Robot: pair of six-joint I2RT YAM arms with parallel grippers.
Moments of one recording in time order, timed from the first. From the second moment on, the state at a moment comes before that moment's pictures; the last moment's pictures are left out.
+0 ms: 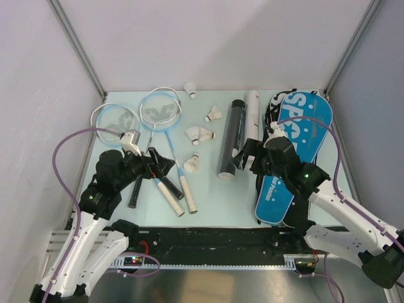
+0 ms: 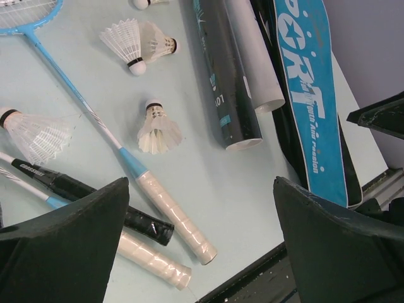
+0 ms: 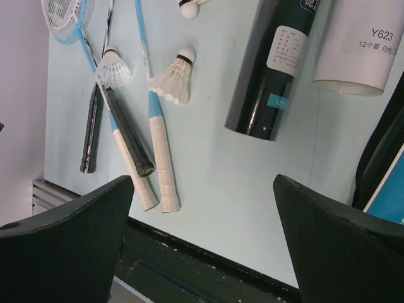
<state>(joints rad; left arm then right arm) -0.32 0.60 0.73 -0.47 0.26 -0.42 0.70 0.96 0.90 -0.50 0.09 0.78</state>
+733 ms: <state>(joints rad) -0.26 0.55 0.73 -0.47 0.17 -0.42 0.64 1.07 0.90 -0.39 0.23 0.82</state>
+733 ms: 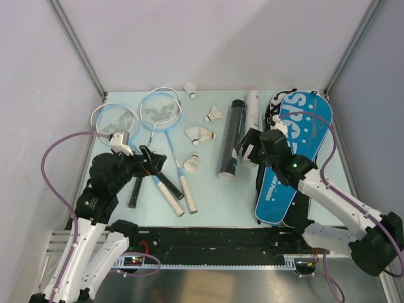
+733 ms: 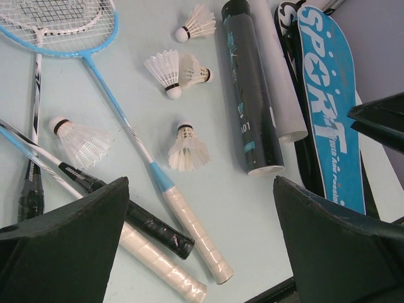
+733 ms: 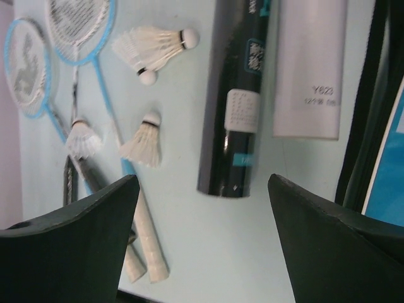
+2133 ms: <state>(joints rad) -0.26 0.55 0.73 -0.48 0.19 -0.42 0.57 2.05 1.51 -0.51 0.35 0.65</state>
